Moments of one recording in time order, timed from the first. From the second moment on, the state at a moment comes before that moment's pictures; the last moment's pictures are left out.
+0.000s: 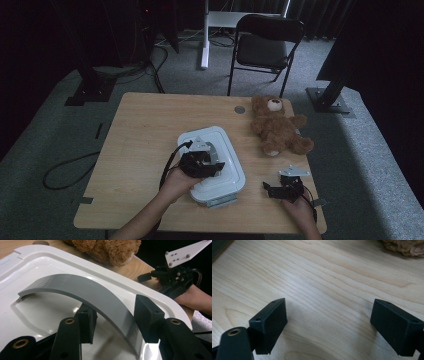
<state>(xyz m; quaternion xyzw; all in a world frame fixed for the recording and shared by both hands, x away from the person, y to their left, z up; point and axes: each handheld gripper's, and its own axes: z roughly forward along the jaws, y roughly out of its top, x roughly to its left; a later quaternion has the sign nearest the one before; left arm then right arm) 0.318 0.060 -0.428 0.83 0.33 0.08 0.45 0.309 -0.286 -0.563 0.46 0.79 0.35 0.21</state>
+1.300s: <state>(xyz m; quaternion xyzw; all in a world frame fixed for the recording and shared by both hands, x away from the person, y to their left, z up) 0.297 0.103 -0.381 0.81 0.30 0.11 0.49 0.309 -0.286 -0.563 0.46 0.79 0.35 0.21</state>
